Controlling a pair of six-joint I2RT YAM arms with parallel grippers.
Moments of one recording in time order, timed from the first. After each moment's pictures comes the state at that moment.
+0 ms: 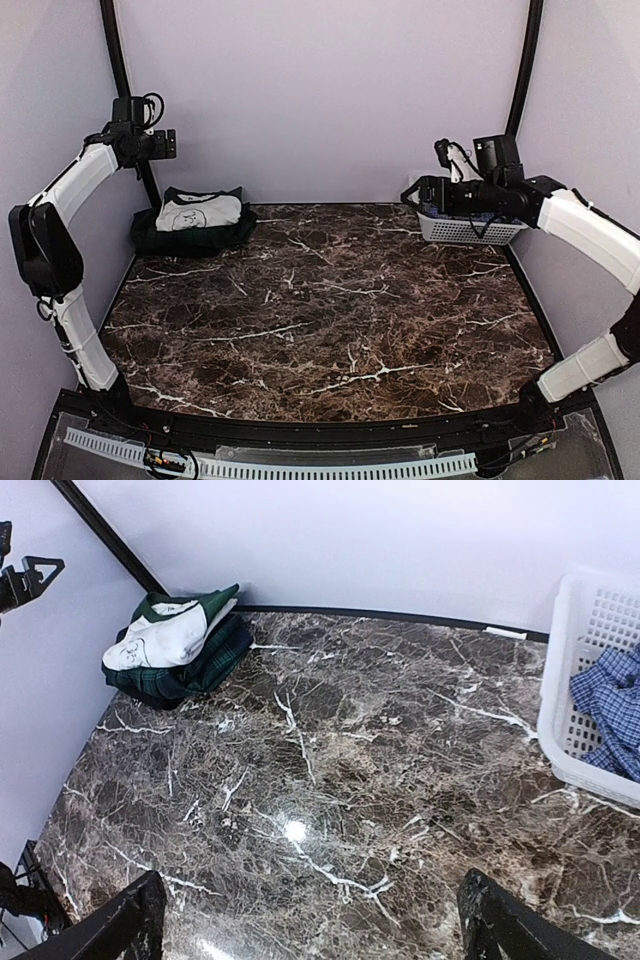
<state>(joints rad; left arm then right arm) 0.00 1.86 1.90 -0.47 -0.24 0.00 0.43 1.41 1.29 -0.44 -0.28 0.26</state>
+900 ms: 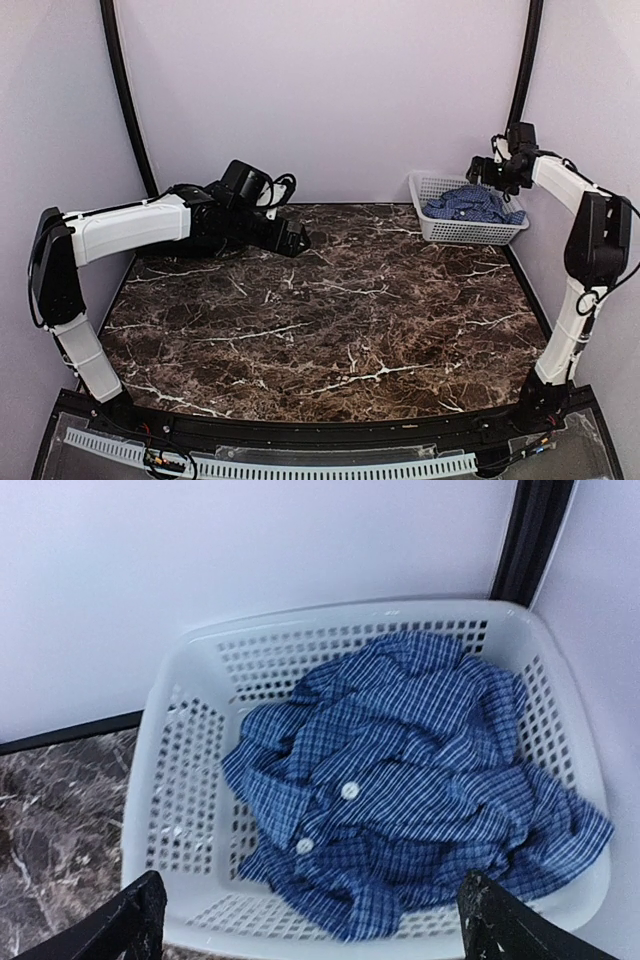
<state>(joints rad) -0.67 1.73 1.43 -0.44 0.05 -0.22 -0.05 1.84 1.68 -0.51 -0.14 0.15</state>
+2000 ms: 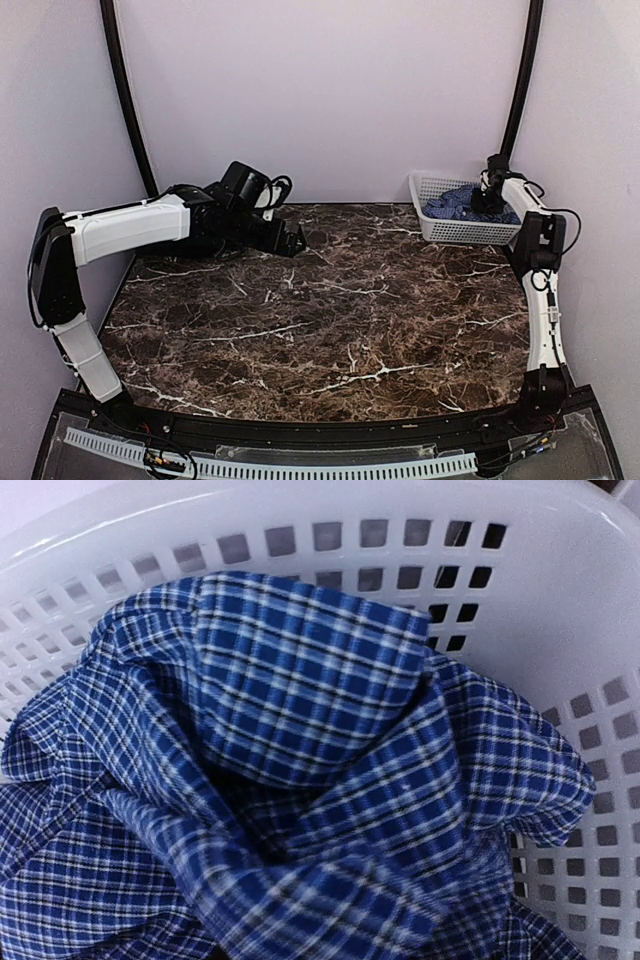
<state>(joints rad) -0.68 1.73 1.42 -0.48 0.03 -0.29 -0.13 2.73 2.64 -0.78 0.00 0.08</state>
